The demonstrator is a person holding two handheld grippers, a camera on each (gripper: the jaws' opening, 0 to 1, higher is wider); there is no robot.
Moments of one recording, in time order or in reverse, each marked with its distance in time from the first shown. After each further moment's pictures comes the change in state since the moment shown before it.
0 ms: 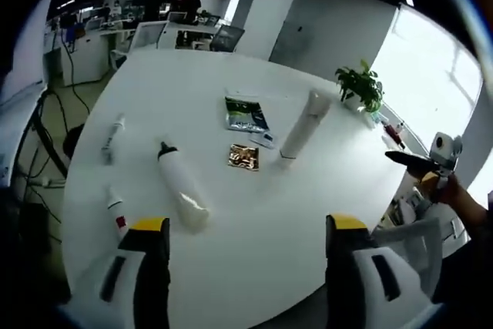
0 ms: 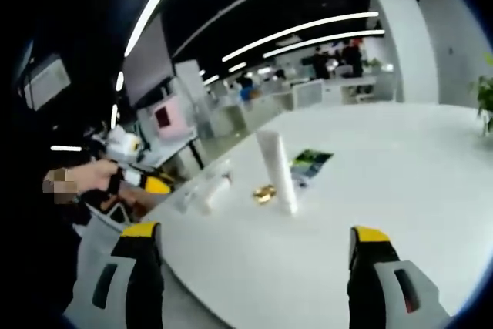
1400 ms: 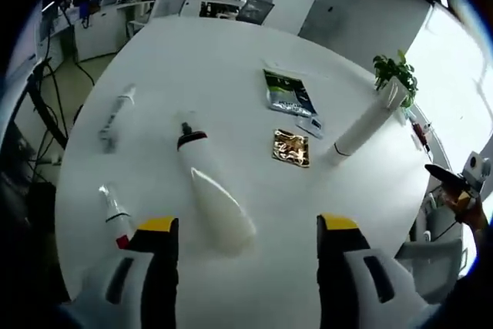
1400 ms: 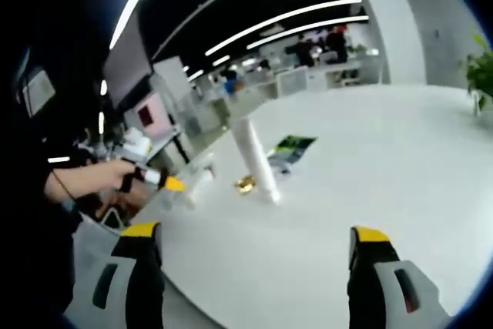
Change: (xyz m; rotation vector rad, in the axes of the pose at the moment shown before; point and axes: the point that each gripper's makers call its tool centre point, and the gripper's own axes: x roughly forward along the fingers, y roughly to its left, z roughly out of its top) left arm 0.067 0.058 -0.003 -0.085 0.138 0.116; right arm 0.007 -0.033 -0.014 0.078 0.047 -0.062
